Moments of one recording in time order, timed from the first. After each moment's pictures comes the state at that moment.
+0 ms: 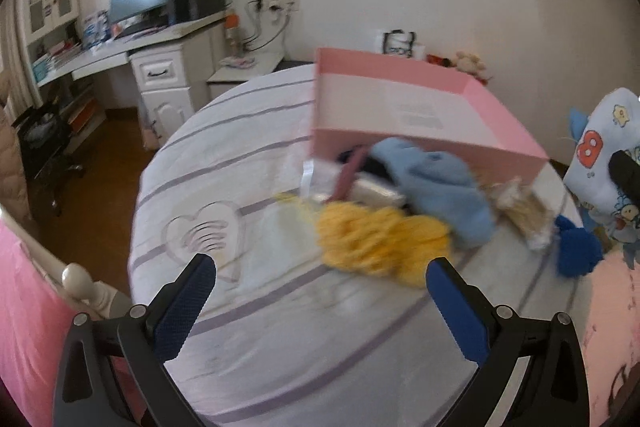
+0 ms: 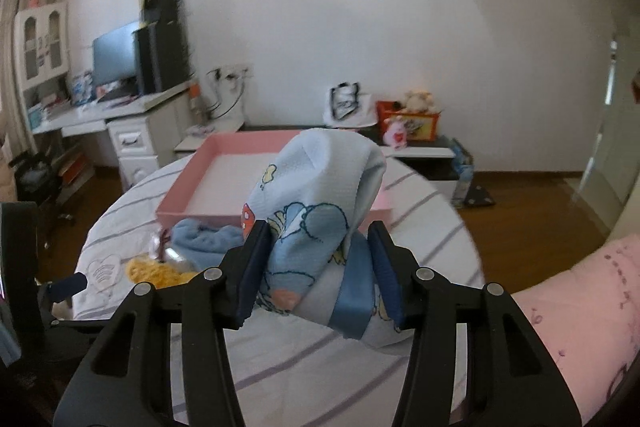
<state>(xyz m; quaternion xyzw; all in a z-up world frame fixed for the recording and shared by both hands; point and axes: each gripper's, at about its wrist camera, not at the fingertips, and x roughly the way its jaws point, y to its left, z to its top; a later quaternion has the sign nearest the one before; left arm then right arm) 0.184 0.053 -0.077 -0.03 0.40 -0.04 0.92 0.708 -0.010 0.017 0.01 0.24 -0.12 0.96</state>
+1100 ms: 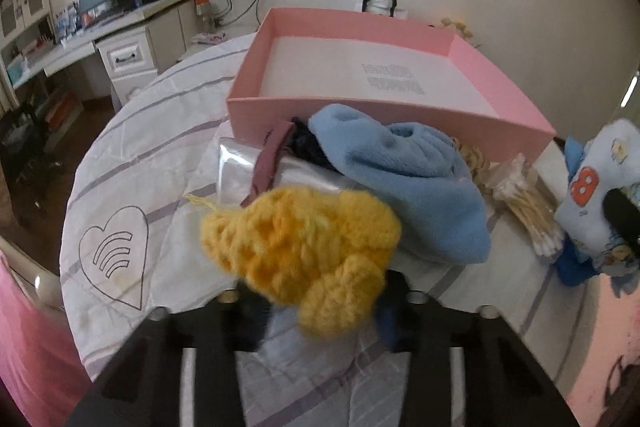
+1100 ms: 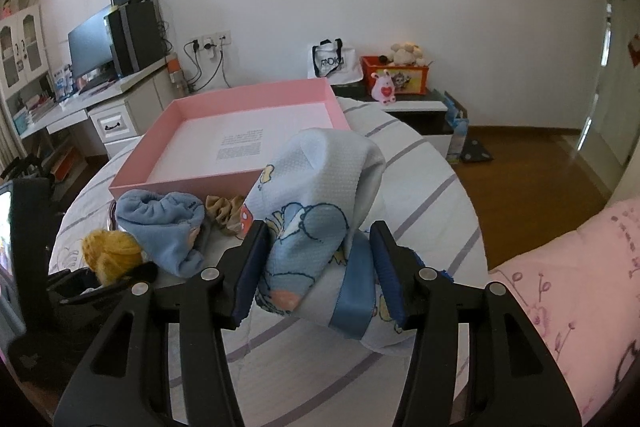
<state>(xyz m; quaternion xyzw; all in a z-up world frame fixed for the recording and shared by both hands) 0.231 0.028 -0.096 -0.02 0.45 -0.07 0.89 0.728 -0.056 -0.023 0.05 0.30 -0.13 0.94</state>
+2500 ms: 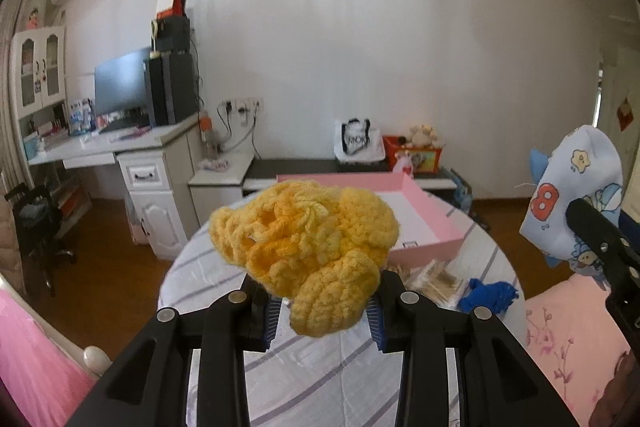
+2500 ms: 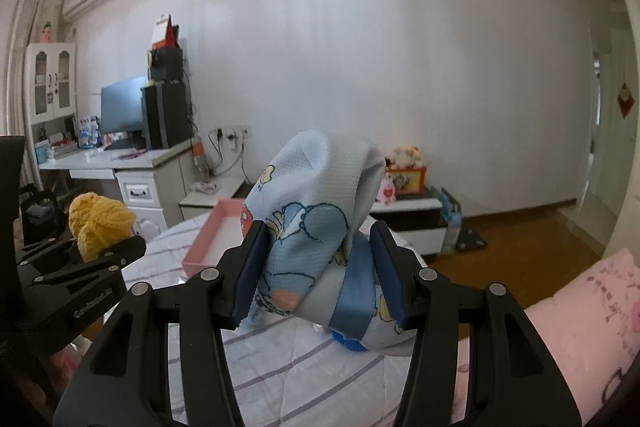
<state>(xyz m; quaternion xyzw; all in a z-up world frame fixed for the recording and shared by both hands) 0.052 0.078 0.060 0.00 0.23 -0.09 0.97 0.618 0.010 0.079 0.00 0.13 -0.12 0.98</state>
